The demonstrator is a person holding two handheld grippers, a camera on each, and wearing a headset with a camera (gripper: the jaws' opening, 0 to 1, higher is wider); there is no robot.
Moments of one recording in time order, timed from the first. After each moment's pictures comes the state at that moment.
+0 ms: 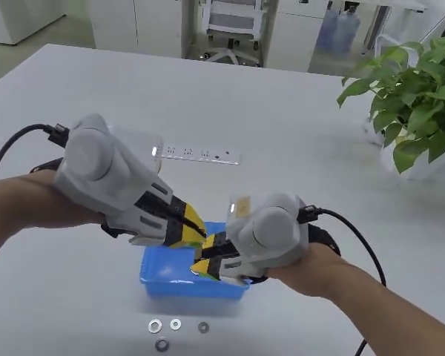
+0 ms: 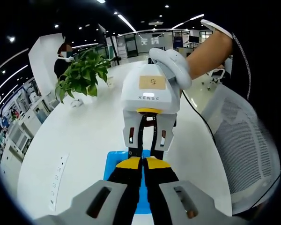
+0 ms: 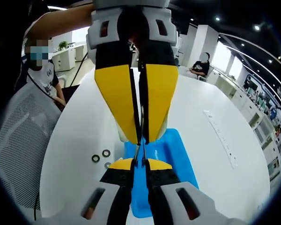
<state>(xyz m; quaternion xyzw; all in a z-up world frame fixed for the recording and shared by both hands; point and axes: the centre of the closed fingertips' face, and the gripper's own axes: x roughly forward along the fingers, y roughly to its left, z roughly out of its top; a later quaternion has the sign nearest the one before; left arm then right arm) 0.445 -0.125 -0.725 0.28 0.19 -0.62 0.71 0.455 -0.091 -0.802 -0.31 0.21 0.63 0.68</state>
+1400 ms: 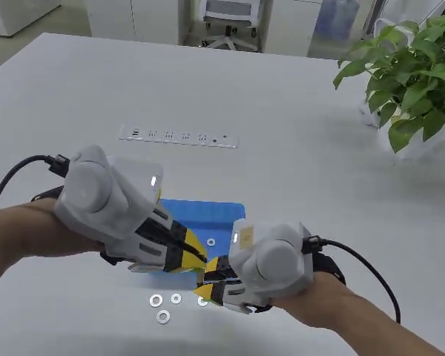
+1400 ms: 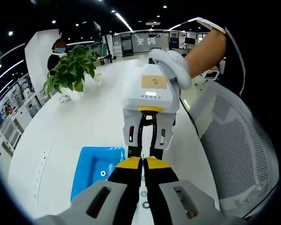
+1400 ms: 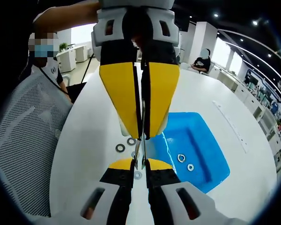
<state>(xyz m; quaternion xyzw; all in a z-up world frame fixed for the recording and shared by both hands) 0.397 -0.140 -0.762 0.26 0.21 -0.64 0.69 0.404 -0.109 -0.841 -0.29 0.23 0.63 0.68</state>
